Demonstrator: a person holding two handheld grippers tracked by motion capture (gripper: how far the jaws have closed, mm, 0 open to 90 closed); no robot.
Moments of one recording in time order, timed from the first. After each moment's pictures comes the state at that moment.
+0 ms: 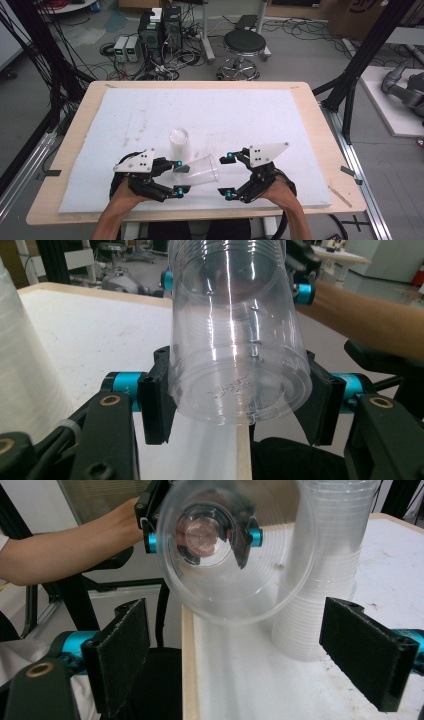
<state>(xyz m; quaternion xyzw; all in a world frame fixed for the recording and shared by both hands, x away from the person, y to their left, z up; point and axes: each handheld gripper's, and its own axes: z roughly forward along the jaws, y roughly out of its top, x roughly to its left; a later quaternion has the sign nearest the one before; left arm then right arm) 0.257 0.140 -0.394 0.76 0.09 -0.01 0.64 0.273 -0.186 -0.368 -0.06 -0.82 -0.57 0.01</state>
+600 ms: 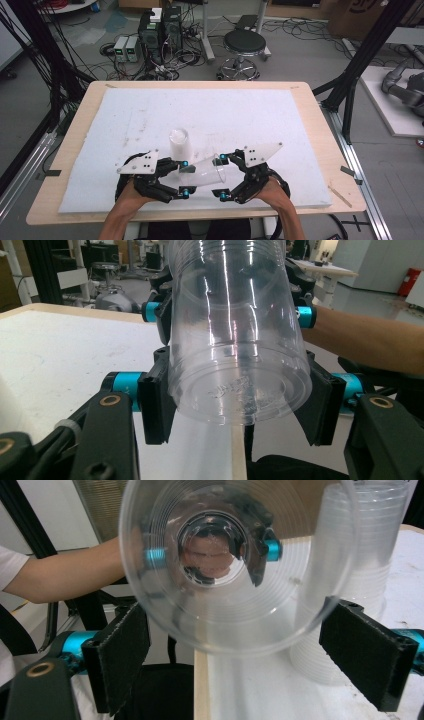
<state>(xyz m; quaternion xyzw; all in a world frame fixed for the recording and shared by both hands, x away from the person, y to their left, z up) 0.256 0.127 -0.394 0.74 0.07 -0.01 0.66 0.275 -0.172 -0.374 -0.05 -0.80 -0.59 0.04</state>
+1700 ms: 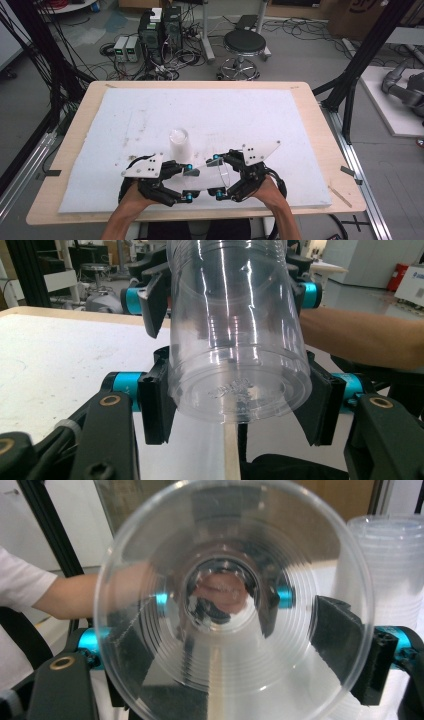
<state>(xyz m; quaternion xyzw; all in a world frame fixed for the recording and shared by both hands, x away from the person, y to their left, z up) 0.253 0.119 -0.398 0.75 0.05 -0.01 0.66 0.277 -0.164 -0.371 -0.02 -0.77 -0.63 0.07</state>
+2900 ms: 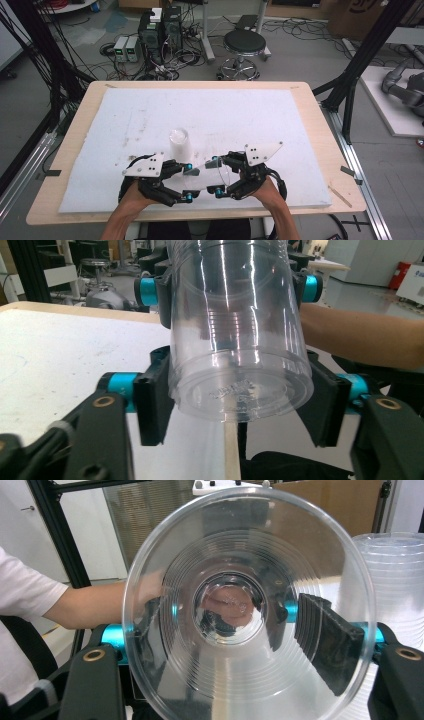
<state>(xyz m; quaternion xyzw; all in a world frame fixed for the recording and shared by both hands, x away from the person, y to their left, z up) 0.253 0.118 -0.397 0.75 0.06 -0.02 0.66 0.277 -0.166 -0.373 -0.01 -0.75 -0.65 0.08</state>
